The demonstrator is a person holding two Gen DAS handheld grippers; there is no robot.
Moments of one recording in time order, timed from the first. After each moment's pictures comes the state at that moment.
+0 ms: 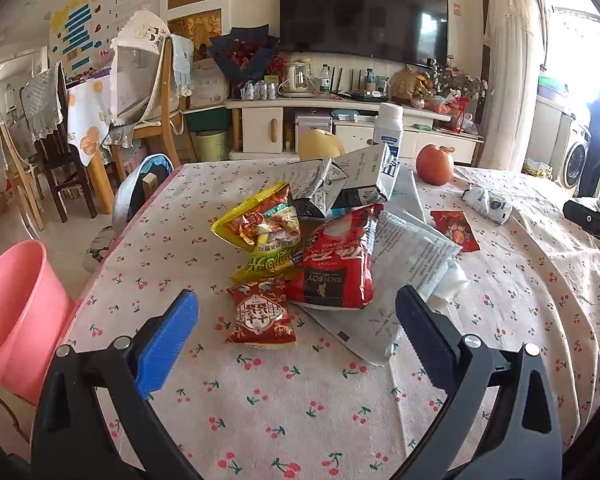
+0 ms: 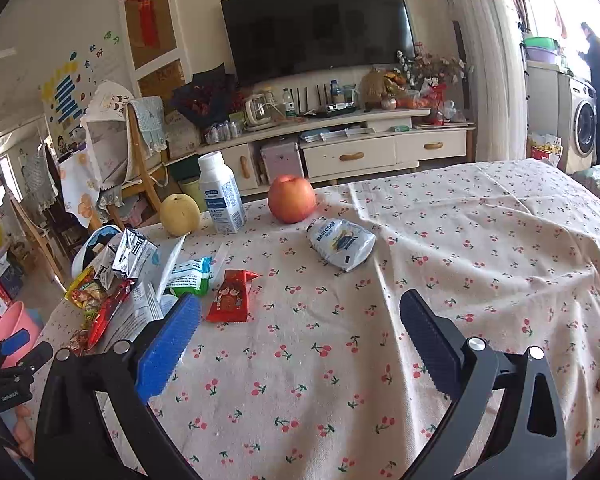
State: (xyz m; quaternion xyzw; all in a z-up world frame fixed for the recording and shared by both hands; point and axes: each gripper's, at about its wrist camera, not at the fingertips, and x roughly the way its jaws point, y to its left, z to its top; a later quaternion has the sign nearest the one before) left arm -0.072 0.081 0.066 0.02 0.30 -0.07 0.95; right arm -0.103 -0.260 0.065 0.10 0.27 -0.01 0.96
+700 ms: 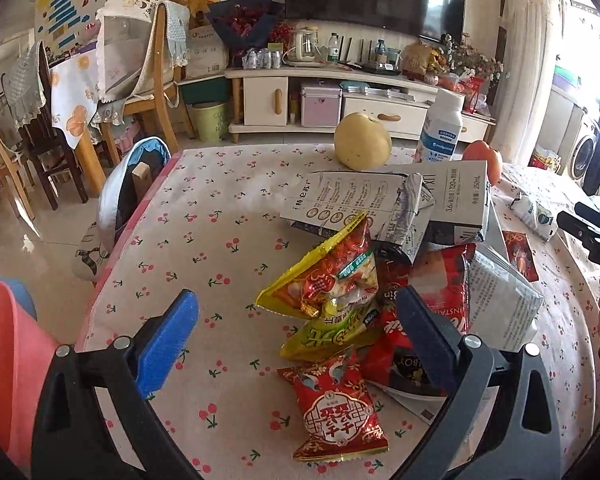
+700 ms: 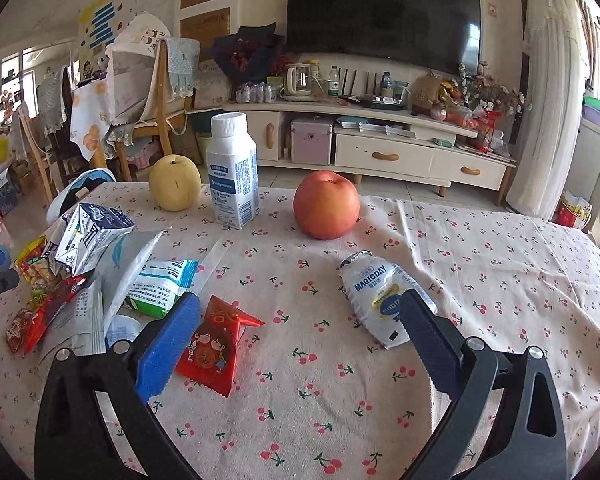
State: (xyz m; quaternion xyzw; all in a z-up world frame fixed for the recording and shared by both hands) left arm 0.037 0.118 0.058 0.02 0.37 -0.08 0.92; right arm 0.008 -0.231 0.044 -0.01 0.31 0.05 0.95
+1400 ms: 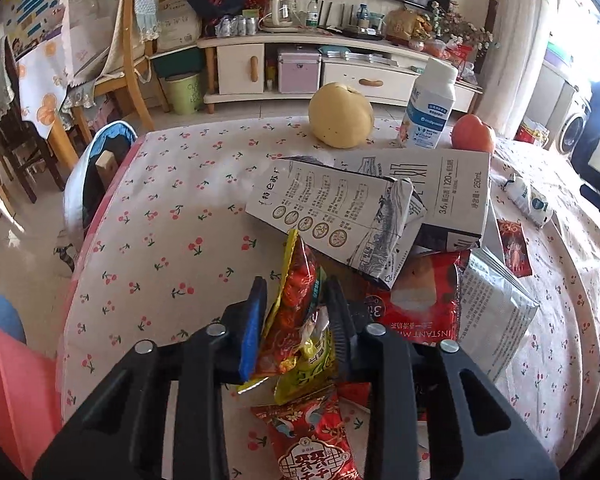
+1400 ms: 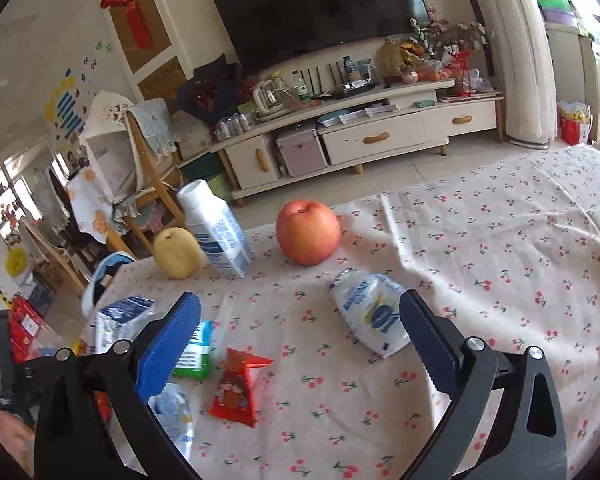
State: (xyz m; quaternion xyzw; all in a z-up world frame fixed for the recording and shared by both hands) left arm 0.065 0.101 0.053 0.03 0.43 -0.10 0.89; right arm 0.021 -0.295 0.067 0.14 0.31 0.03 0.94
